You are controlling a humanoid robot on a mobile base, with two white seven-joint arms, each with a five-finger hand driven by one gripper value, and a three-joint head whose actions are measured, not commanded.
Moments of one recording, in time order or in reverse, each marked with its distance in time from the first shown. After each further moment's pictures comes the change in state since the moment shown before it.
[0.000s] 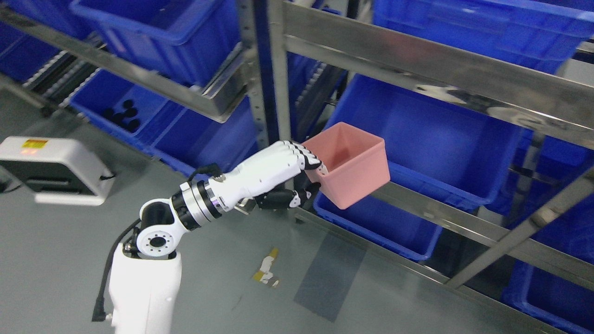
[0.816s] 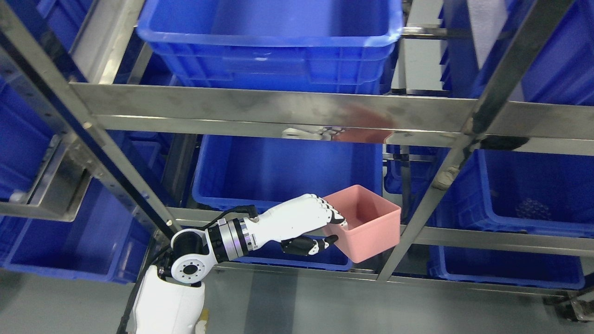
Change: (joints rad) left arm 0.064 0.000 -0.085 0.074 -0.161 -0.010 0.010; right arm 0.000 0.000 0.000 0.000 0.000 0.000 -0.002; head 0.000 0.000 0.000
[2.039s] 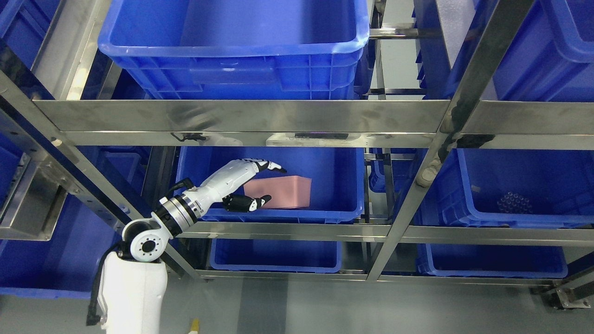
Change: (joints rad) left arm -0.110 0.000 0.315 0.249 -0.127 0.004 0.141; right arm 0.000 0.000 0.000 0.000 0.000 0.000 0.002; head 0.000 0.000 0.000
